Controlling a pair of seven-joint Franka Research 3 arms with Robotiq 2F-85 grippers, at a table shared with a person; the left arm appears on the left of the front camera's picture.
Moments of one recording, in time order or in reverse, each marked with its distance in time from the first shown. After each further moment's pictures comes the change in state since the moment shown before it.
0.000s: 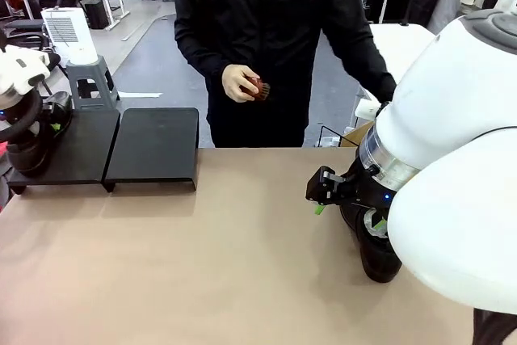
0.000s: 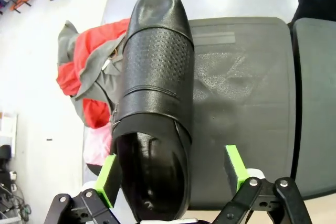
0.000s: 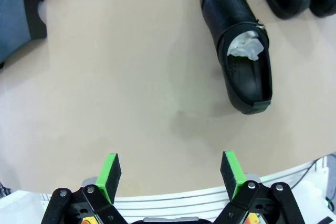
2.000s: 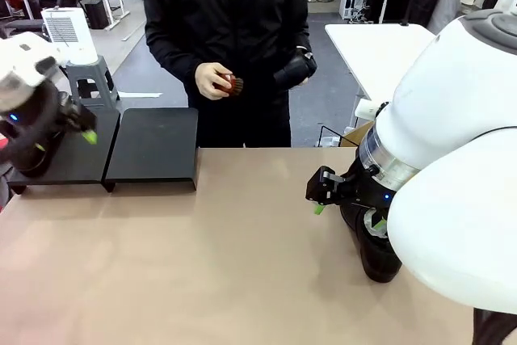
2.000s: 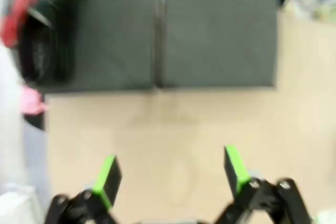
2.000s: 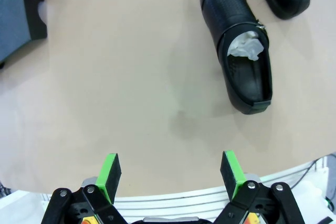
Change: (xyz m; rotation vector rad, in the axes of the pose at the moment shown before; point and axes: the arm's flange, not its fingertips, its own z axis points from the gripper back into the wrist) left arm -0.073 -0.104 0.150 -0.288 0.194 0.108; right arm 0.000 0.000 0.000 0.000 0.000 0.000
